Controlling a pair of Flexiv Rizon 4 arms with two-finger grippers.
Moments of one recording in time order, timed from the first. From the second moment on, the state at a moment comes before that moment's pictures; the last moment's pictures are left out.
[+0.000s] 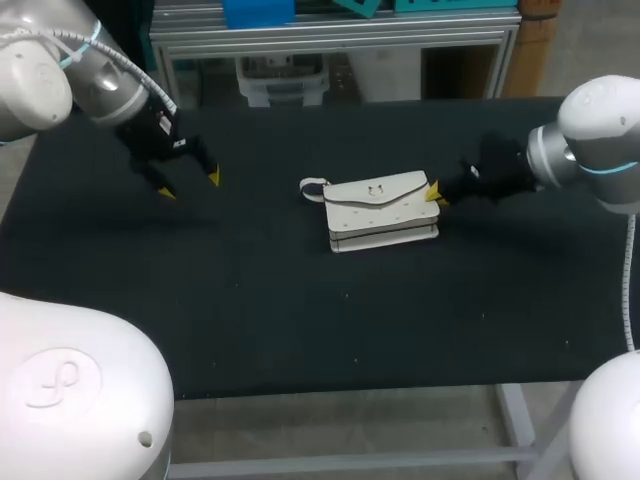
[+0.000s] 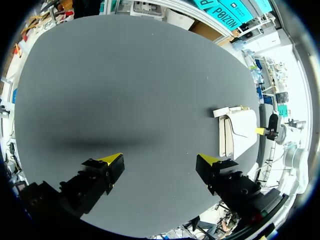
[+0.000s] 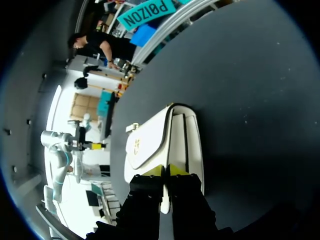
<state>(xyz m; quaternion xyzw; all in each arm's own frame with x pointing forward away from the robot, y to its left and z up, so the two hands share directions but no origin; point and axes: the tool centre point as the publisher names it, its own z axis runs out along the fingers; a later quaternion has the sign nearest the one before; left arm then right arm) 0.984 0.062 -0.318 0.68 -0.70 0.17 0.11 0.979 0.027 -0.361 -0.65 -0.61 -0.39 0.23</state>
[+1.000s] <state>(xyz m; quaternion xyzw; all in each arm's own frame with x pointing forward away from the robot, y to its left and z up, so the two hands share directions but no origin) 1.016 0.117 -0.298 0.63 -0.76 0.15 0.02 1.051 -0.110 -0.359 -0.67 -0.60 -0.43 0.15</state>
